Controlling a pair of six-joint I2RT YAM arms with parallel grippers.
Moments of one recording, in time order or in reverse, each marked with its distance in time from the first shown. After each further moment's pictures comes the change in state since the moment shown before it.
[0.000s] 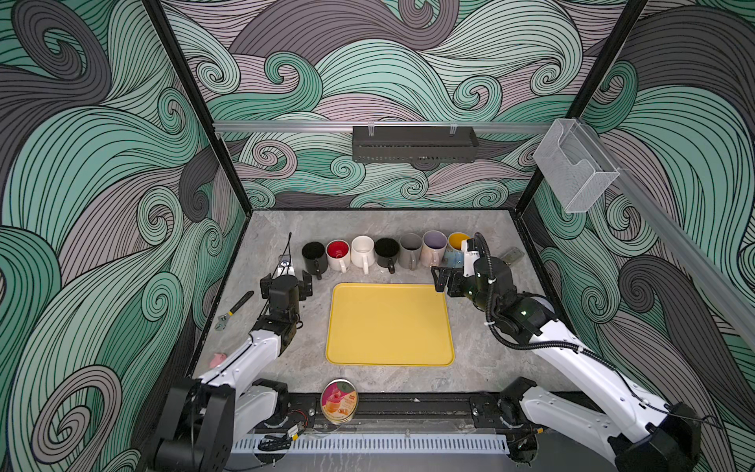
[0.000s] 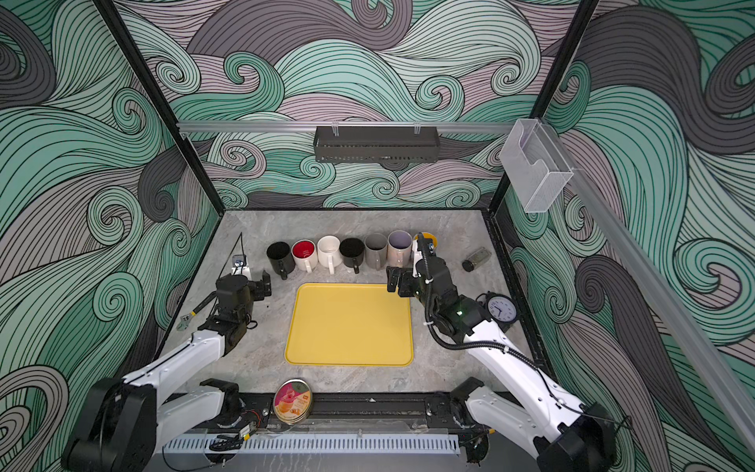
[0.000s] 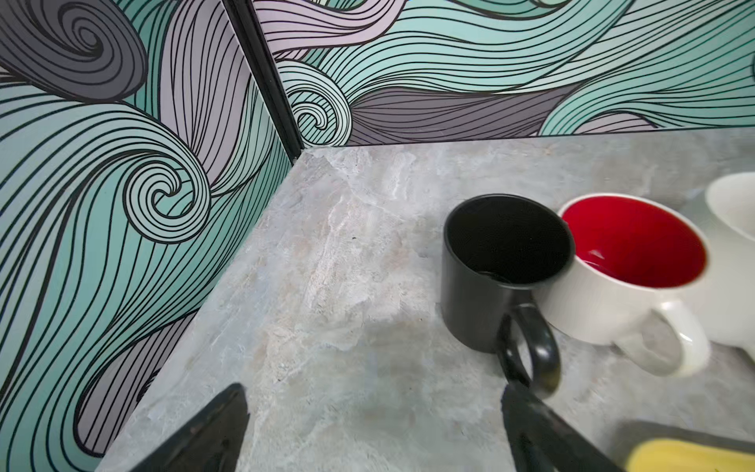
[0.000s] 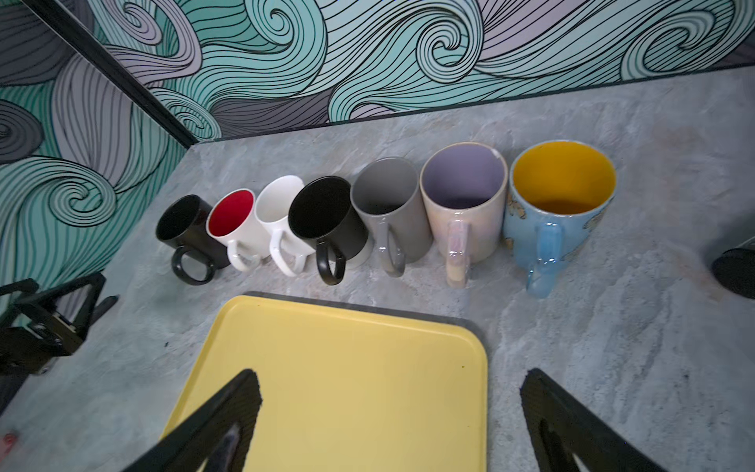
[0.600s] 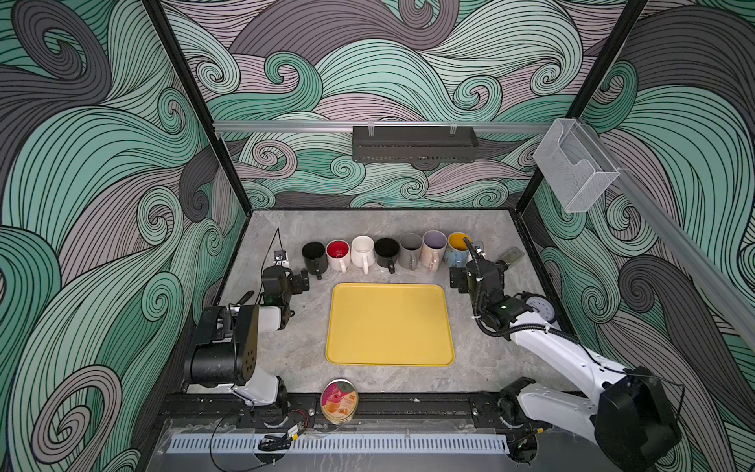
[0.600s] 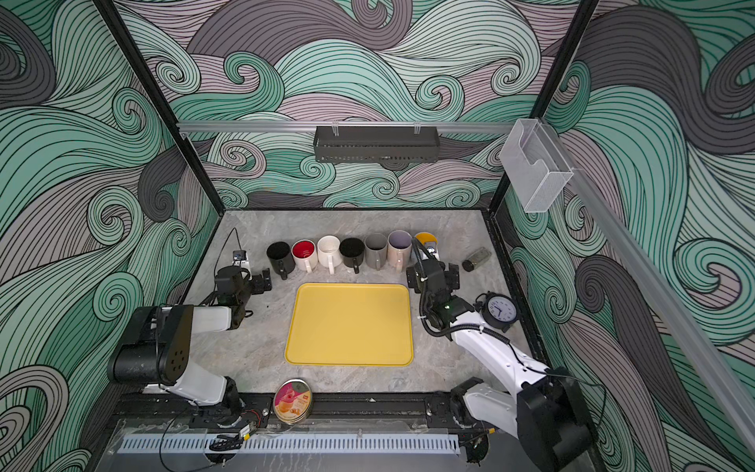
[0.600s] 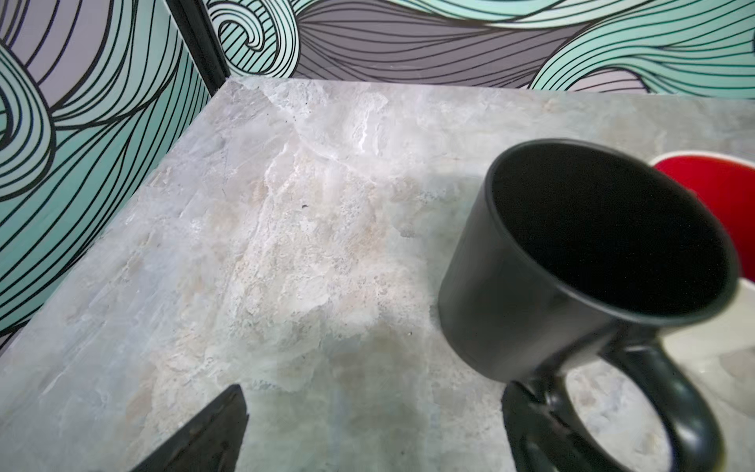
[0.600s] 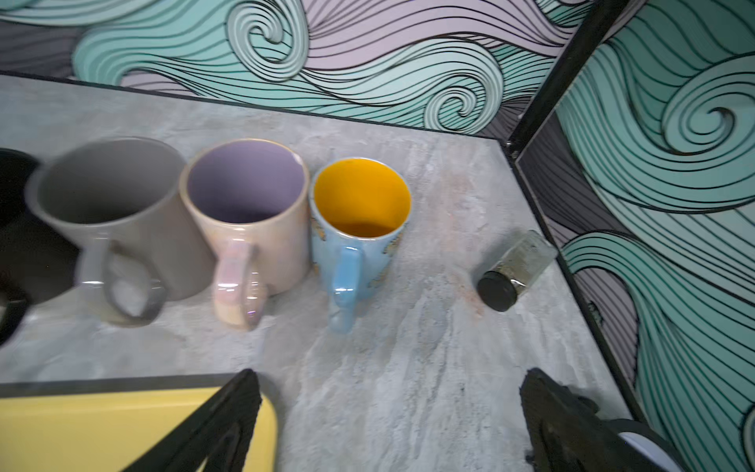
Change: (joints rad) left arm 0.186 0.389 0.070 0.237 0.381 -0.018; right arm -0.137 0.170 -0.185 0.306 0.402 -0.326
